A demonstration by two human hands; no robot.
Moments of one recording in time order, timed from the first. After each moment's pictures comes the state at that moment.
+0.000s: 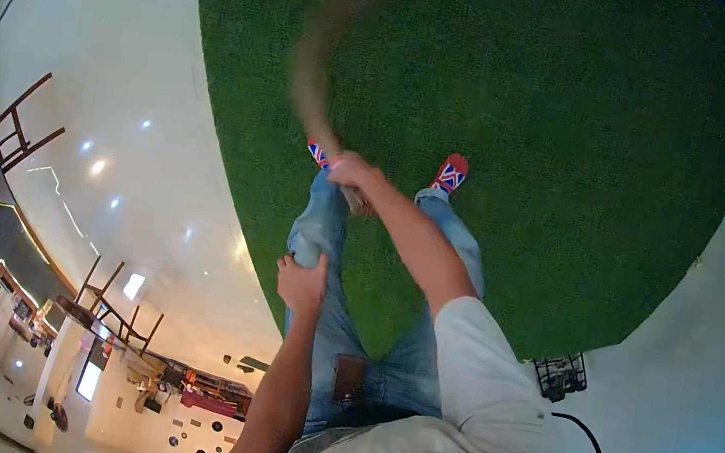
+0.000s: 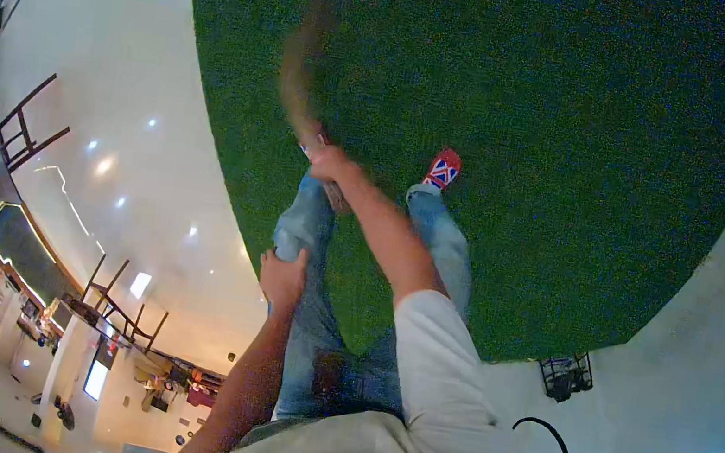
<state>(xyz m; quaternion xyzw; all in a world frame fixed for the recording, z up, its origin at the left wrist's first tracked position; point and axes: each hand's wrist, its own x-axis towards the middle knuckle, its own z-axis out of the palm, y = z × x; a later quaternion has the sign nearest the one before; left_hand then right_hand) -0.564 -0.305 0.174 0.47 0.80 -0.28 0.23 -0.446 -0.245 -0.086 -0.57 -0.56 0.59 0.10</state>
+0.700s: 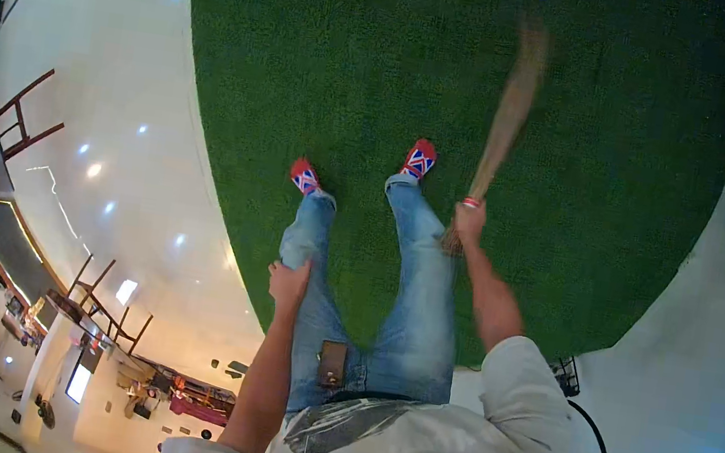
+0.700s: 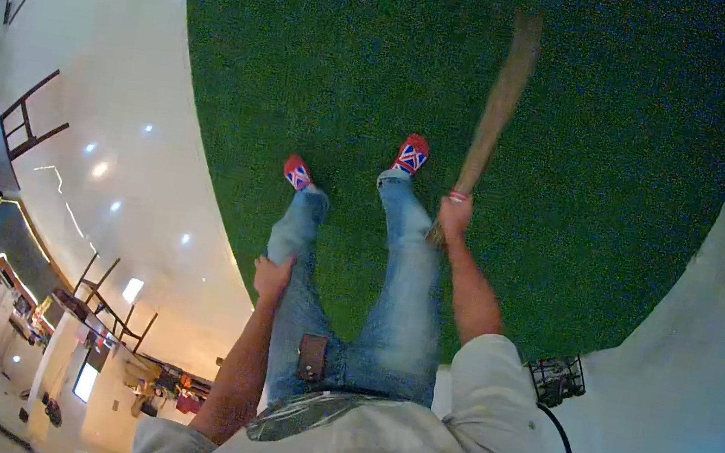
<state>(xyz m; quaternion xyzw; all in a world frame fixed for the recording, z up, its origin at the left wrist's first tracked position) -0.571 -0.421 0.190 0.43 0.77 -0.36 0.29 -0.188 -0.528 0.010 -0.92 -0.05 0.34 0.20</state>
